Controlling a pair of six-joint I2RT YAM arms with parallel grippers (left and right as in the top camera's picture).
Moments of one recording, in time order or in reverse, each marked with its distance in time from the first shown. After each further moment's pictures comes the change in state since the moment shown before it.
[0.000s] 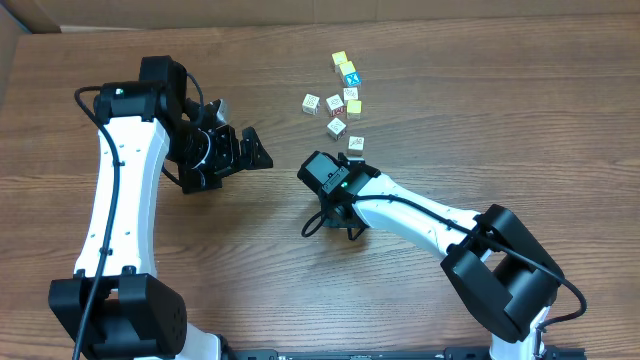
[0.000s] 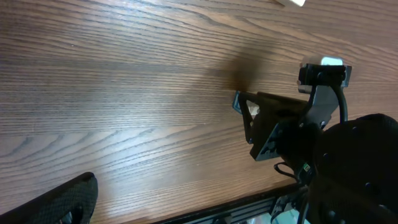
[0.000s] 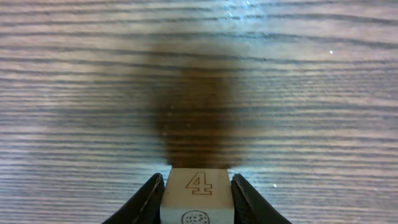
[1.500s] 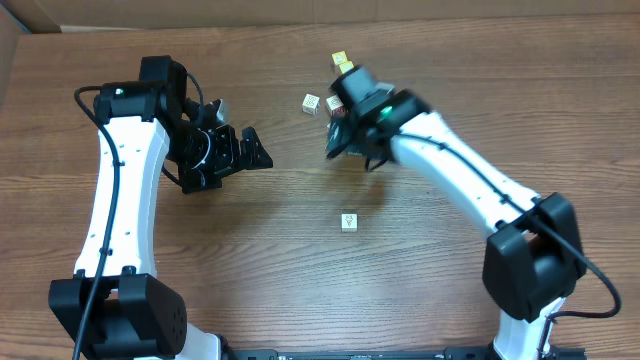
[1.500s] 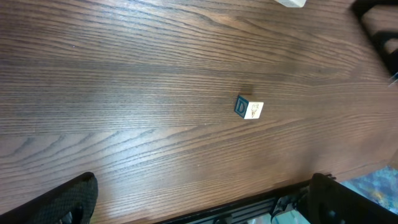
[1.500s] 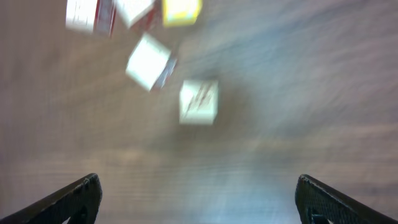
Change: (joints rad) left arm 0.000 0.000 0.000 0.002 -0.003 0.000; right arm -0.267 0.000 0.359 -0.122 -0.026 -0.103
